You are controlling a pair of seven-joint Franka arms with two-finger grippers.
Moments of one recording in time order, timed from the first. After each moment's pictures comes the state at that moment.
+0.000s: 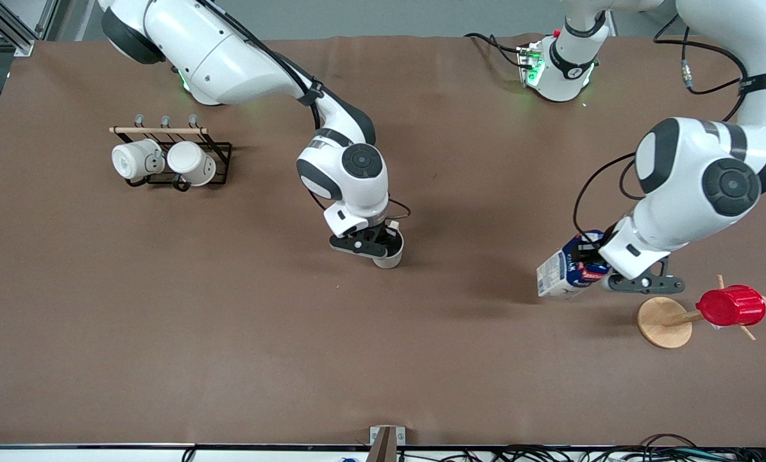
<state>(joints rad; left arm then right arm) -0.13 0.33 -0.08 -1.68 -0.01 2.03 -0.13 0.41 0.79 0.43 -1.48 -0.49 2.25 1.27</state>
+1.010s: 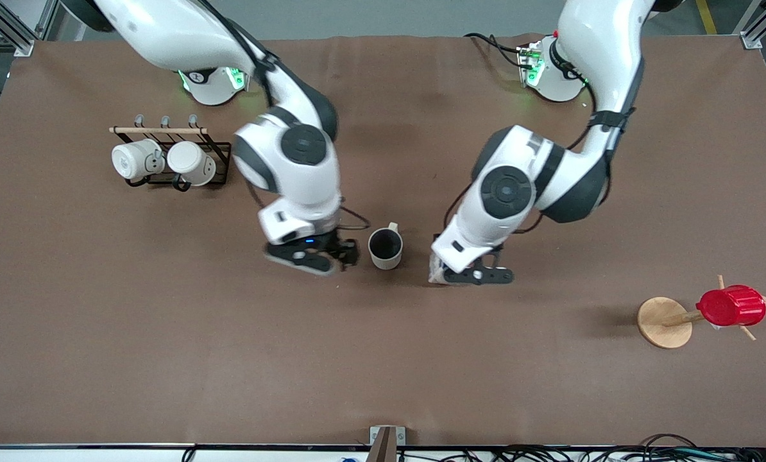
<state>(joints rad) -0.51 0.59 -0.08 -1.39 -0.01 1.92 -0.54 0.22 0.53 0.44 -1.44 -0.48 2.04 1.09</state>
